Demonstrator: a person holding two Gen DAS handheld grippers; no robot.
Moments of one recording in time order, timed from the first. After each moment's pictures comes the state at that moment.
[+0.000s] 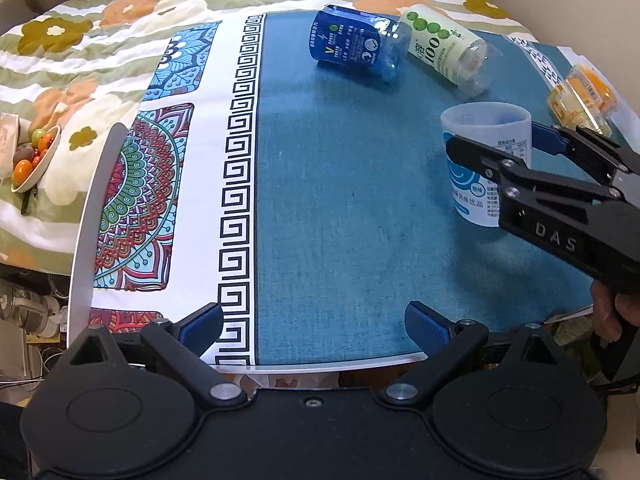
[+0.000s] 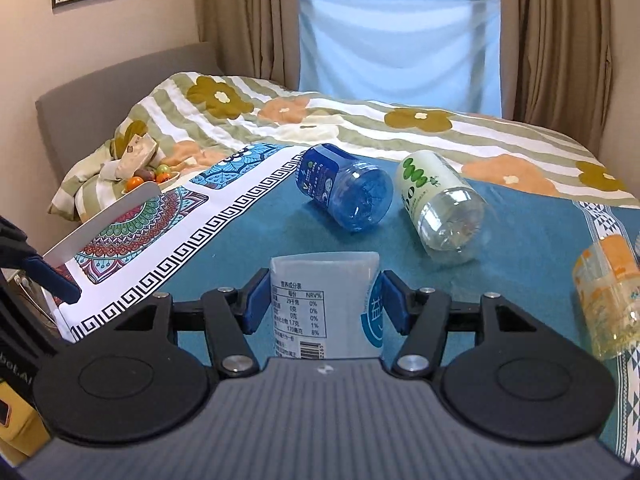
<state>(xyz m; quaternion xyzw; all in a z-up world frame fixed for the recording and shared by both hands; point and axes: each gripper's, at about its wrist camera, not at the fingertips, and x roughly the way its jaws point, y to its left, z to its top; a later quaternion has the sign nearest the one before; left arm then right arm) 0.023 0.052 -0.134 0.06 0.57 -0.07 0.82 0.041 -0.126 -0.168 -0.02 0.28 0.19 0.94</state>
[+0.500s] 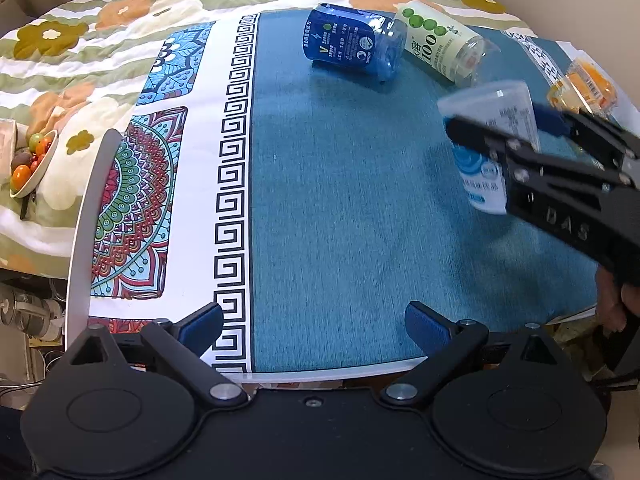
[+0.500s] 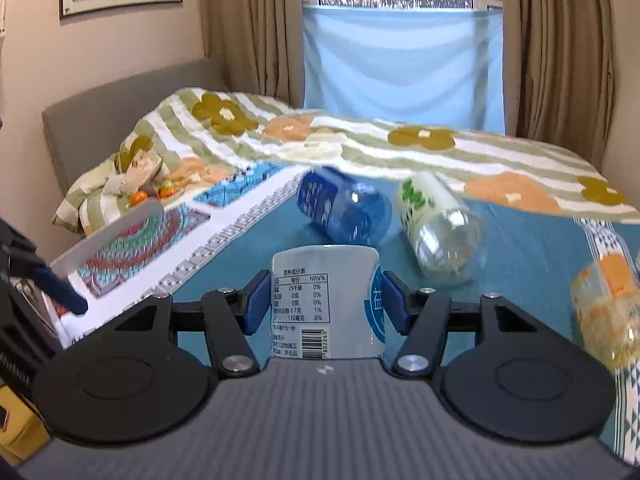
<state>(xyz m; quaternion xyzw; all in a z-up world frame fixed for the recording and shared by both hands) 0.027 0.049 -0.134 0.07 0.57 -0.07 0.82 0.045 -0.129 -0.161 -0.02 0.25 0.20 0.95</state>
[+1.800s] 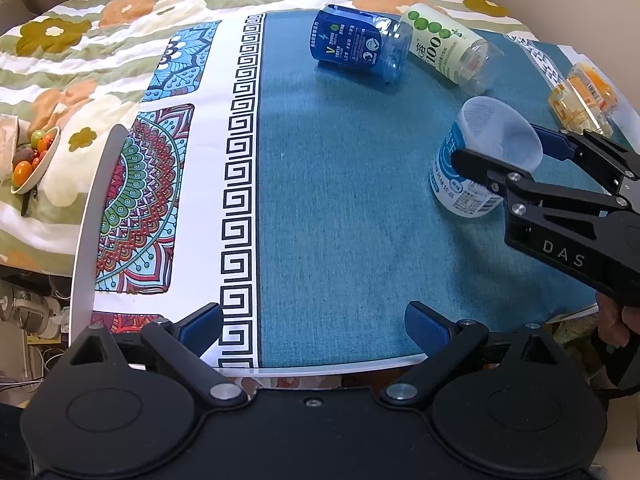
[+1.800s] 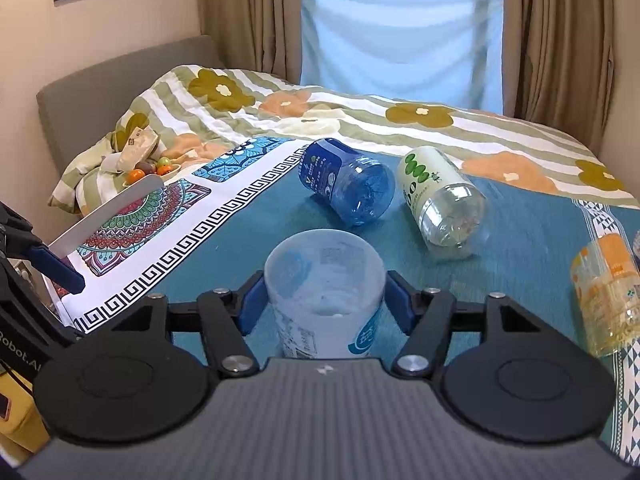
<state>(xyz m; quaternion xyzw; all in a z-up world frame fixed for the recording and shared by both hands) 0.026 0.054 -0.134 0.06 0.57 -0.07 0.82 0.036 -0.124 -0.166 -0.03 0.29 0.19 0.94</state>
